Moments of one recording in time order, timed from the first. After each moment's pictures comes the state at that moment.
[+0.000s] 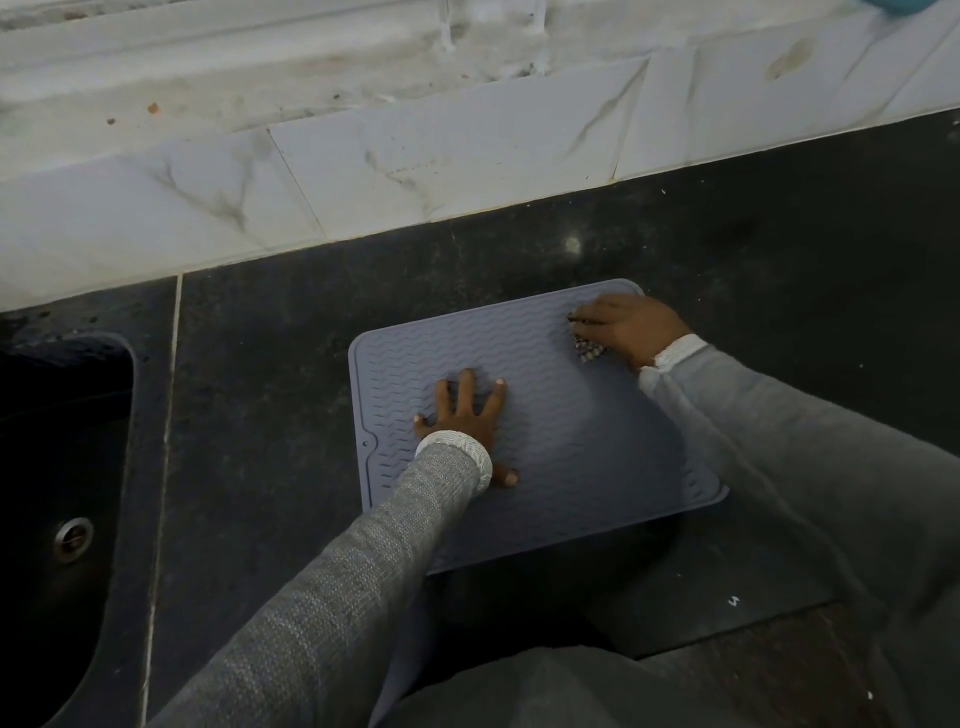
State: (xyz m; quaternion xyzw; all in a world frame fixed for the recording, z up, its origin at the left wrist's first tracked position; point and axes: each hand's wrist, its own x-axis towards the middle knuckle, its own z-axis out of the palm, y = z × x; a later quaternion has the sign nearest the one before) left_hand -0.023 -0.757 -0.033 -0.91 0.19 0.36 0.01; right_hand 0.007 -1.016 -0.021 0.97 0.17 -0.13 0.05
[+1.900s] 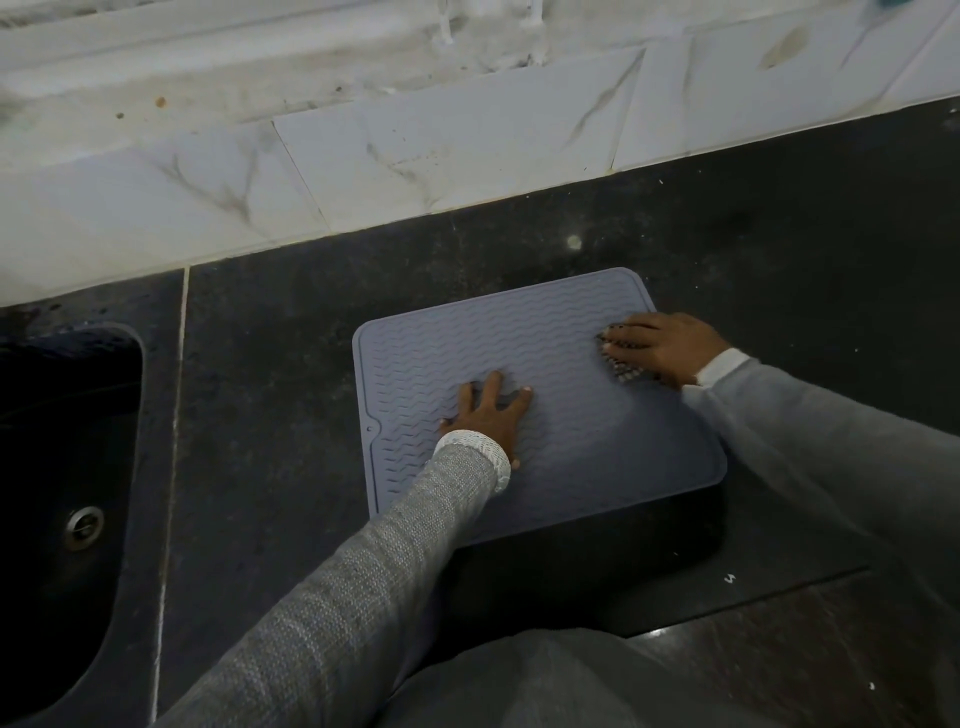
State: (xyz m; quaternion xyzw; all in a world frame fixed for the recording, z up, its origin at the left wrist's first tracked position) left_hand -0.039 -0.769 -0.039 -0.91 0.21 0.36 -0.03; right_hand -0.042 -1.040 -0.018 0.96 0.17 -0.19 0.07
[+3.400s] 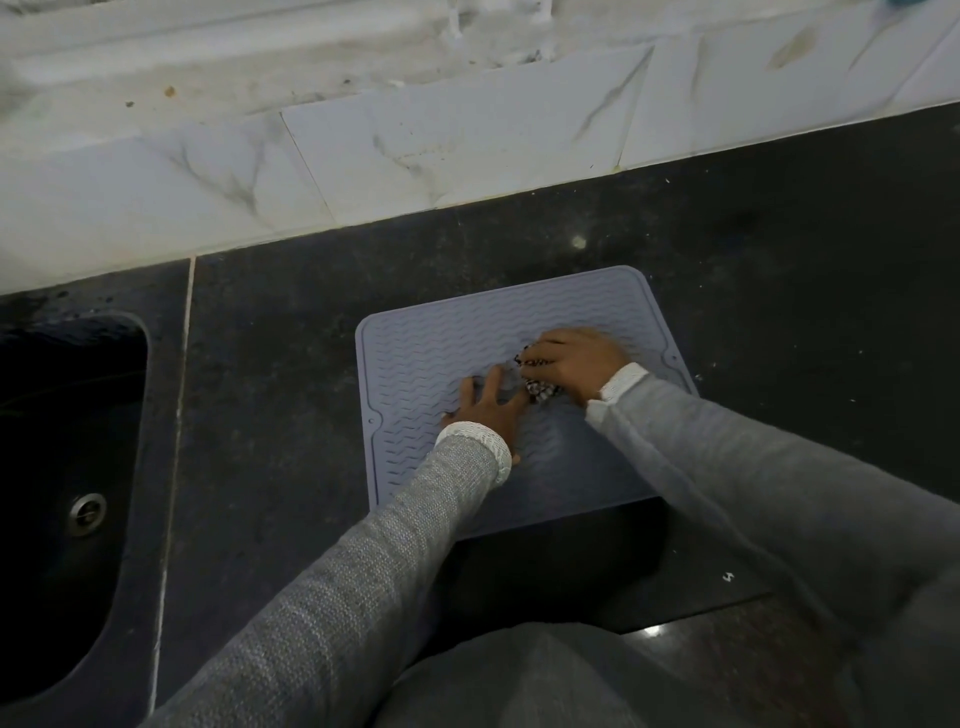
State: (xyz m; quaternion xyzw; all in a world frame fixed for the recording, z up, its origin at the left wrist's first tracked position) left_hand -0.040 -0.772 -0.041 -0.91 0.20 0.35 -0.01; right_hand -0.025 -0.945 -0.034 0.96 0.26 -0.14 0.02
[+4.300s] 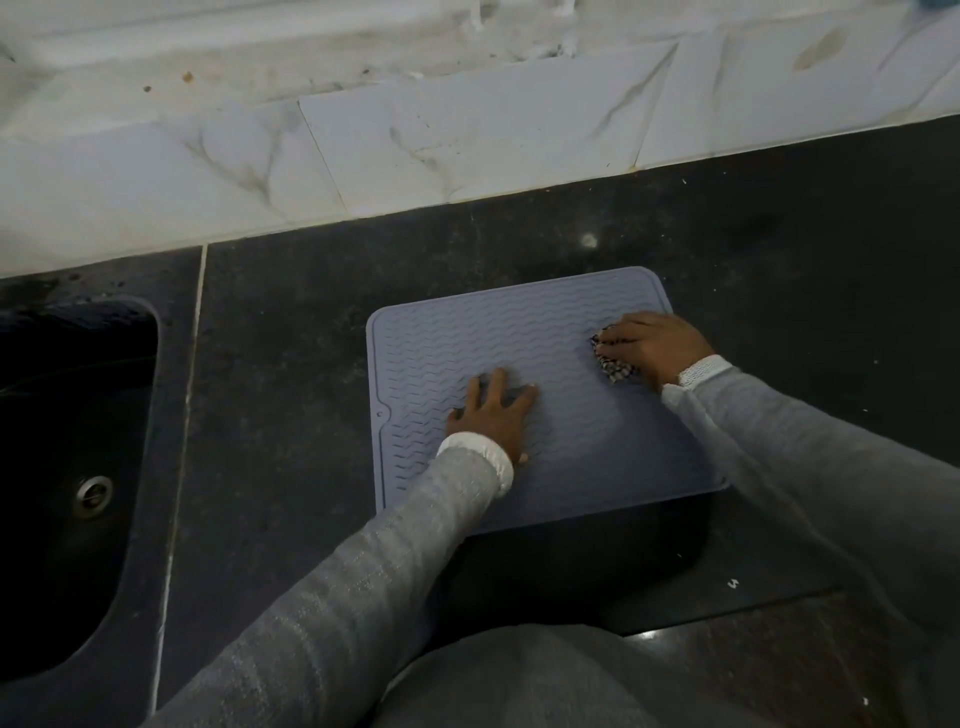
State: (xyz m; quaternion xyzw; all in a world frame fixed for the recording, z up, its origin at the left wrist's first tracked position) left_hand -0.052 -0.759 -0.042 -0.93 0.22 0.29 -0.06; right_hand -0.033 -1.012 -0.029 0.98 0.16 -0.13 0.02
